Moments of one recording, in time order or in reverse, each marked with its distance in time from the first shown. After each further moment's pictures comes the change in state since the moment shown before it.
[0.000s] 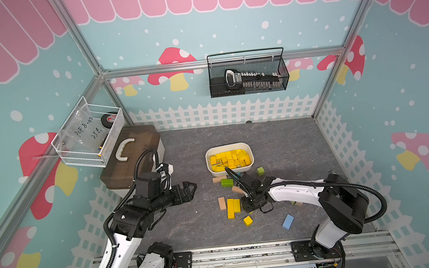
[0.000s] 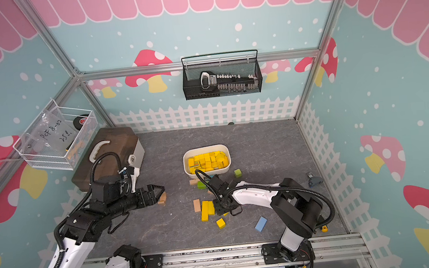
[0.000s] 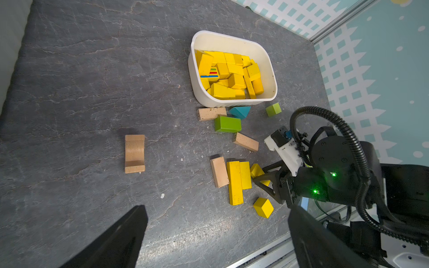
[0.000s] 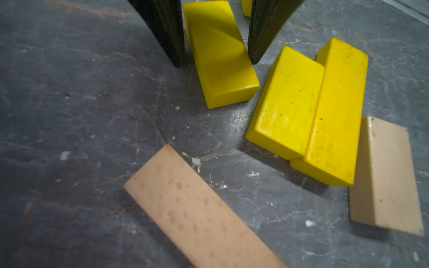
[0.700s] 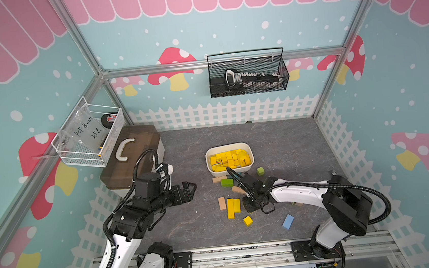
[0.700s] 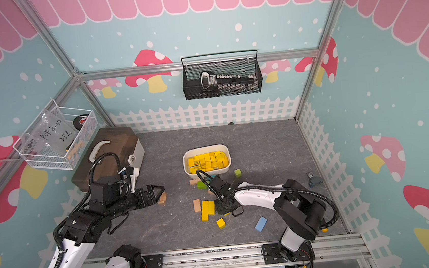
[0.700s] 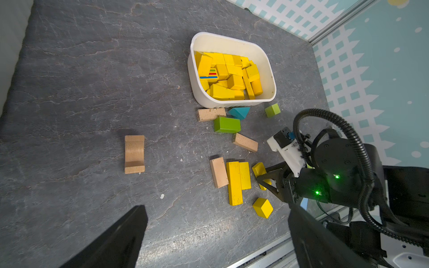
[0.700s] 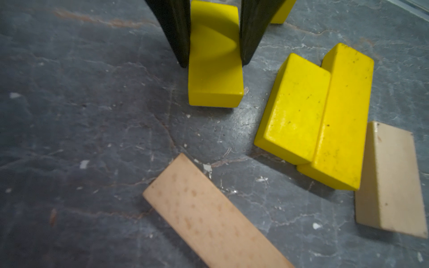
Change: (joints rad) left arm 0.000 -0.008 -0.001 0.001 0.001 0.000; right arm 0.000 -0.054 -0.032 0.000 0.024 0.011
